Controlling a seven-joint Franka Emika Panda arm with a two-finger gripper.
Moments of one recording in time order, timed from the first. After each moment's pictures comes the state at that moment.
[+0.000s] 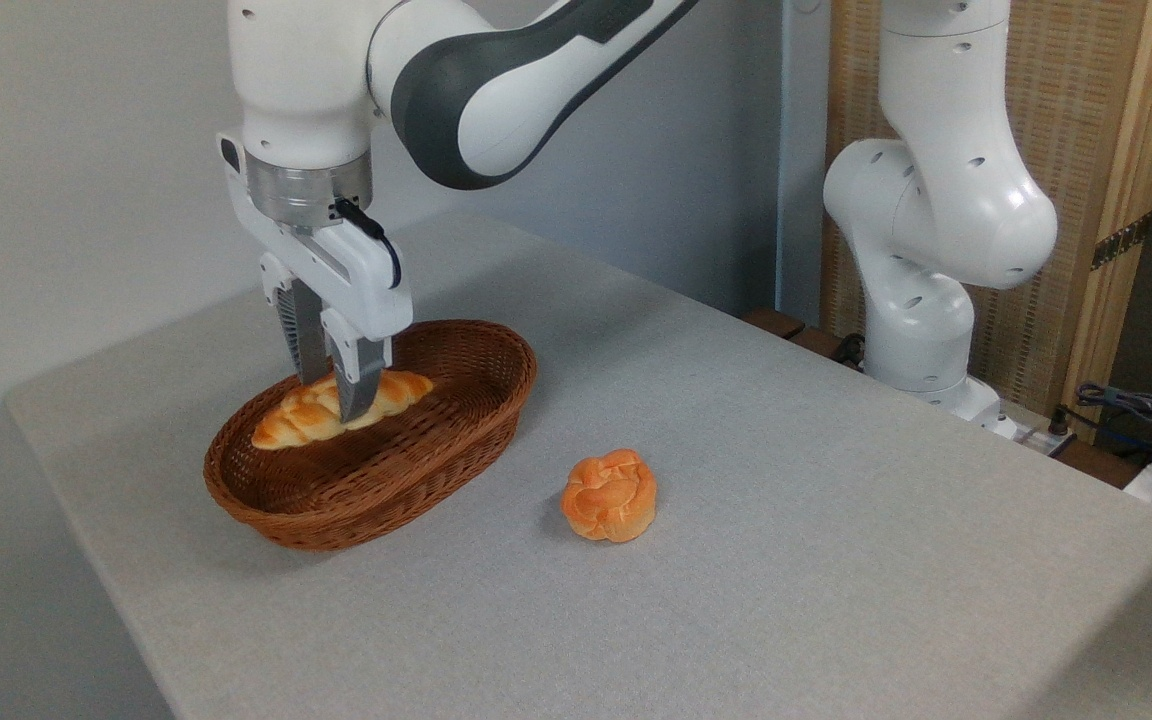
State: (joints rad) arm -0.14 0.07 -0.12 -1.83 -0.25 2.05 0.54
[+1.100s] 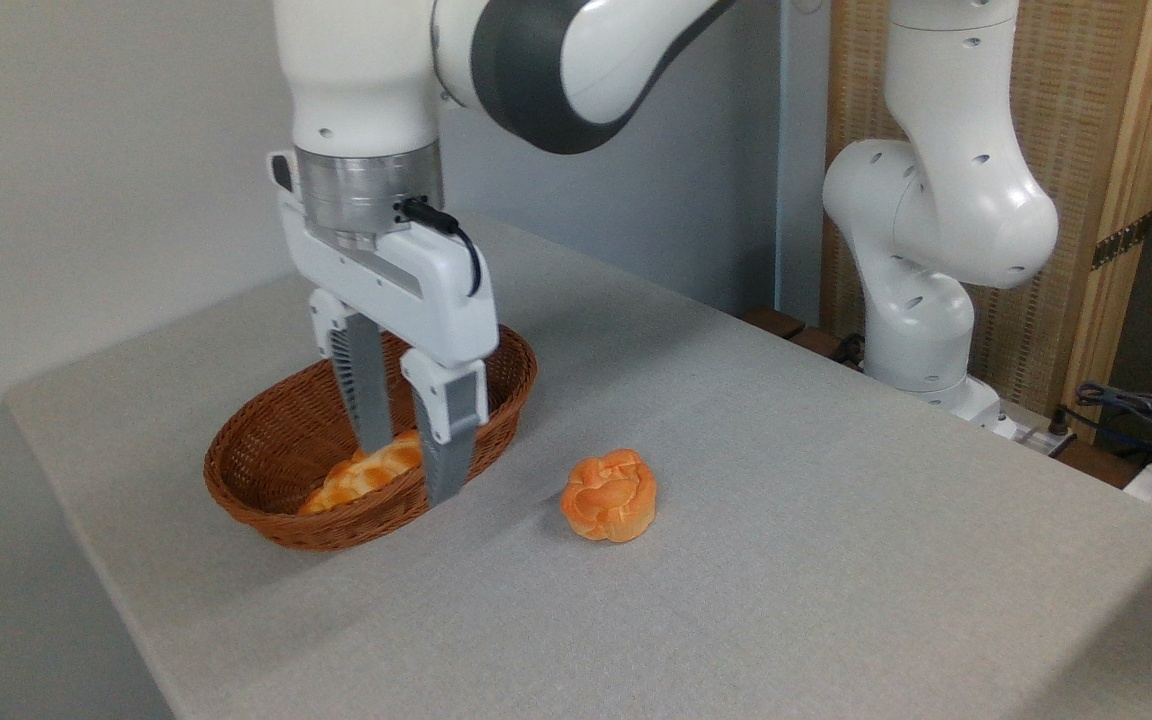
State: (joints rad) arm -0.12 0.01 0.07 -1.83 -0.04 1.97 0.69
